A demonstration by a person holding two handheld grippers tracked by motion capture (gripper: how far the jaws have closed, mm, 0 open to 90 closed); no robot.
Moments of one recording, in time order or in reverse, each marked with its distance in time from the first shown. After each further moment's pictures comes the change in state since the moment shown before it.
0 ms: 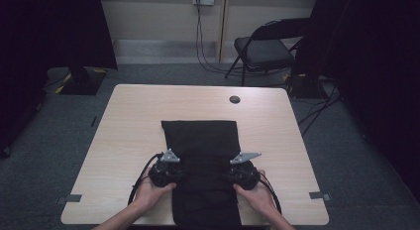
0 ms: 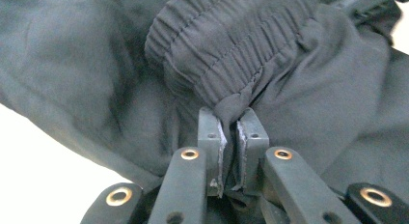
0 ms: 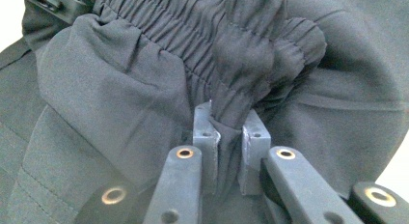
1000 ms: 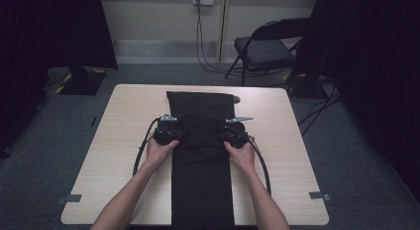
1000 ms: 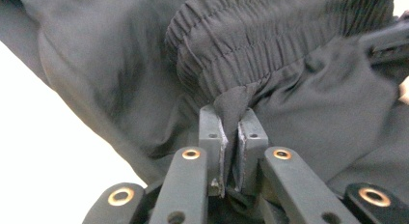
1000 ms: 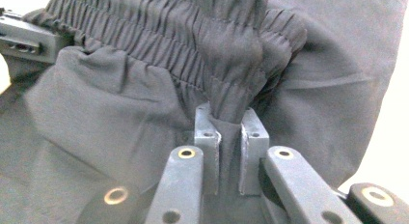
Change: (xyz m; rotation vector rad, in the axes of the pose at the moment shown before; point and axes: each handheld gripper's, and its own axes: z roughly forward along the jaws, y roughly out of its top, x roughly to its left) left arm 0.096 0.061 0.037 -0.184 0.059 -0.126; right arm -0.077 0.083 0.062 -0.126 -0.141 0.185
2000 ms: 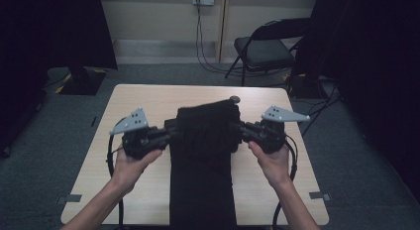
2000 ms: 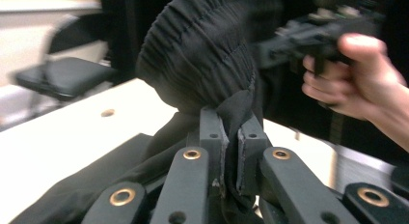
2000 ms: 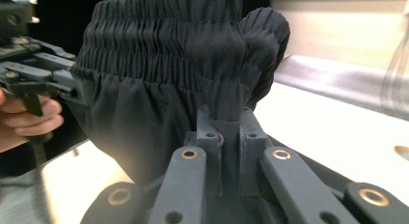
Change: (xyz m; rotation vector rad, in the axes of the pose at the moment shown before) left arm -0.130 0.027 -0.194 -0.345 -0.287 0.234; right arm 0.063 0.033 -0.215 -0.416 0.275 -0.141
